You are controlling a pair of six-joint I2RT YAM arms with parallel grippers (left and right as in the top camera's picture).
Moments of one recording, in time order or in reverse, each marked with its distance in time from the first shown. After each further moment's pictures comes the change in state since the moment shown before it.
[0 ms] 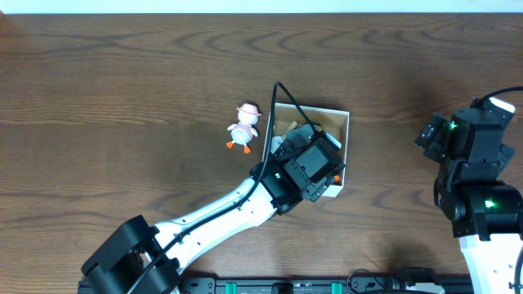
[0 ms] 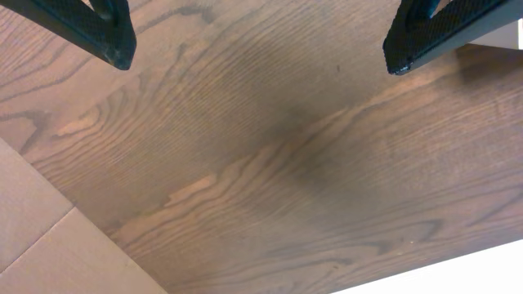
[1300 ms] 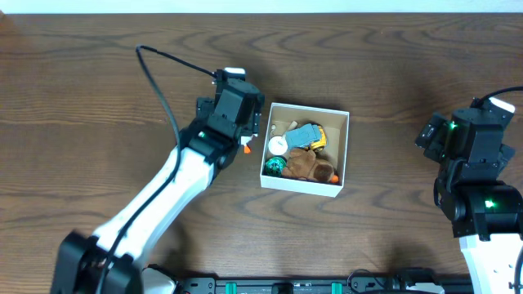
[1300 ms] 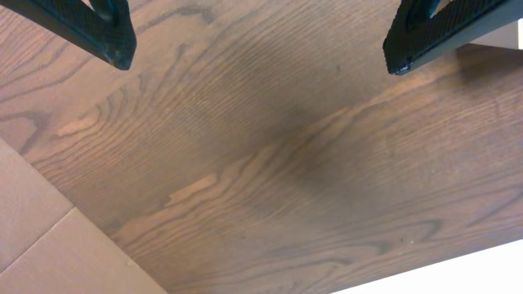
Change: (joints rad) left arm 0.458 -0.112 0.000 0.034 -0.129 -0.163; right arm 0.000 0.000 0.000 0.000 0.000 0.000
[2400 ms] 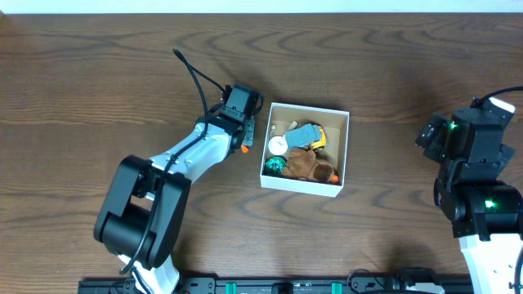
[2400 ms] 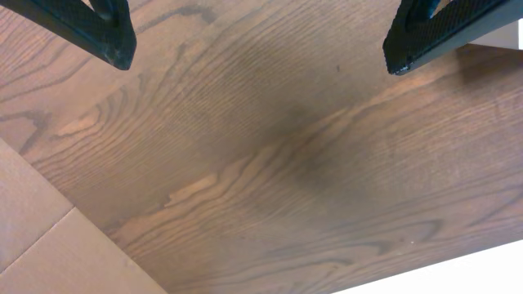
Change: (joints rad) left arm 0.071 0.333 0.008 0.038 0.145 0.008; right arm 0.000 0.000 0.000 0.000 0.000 0.000
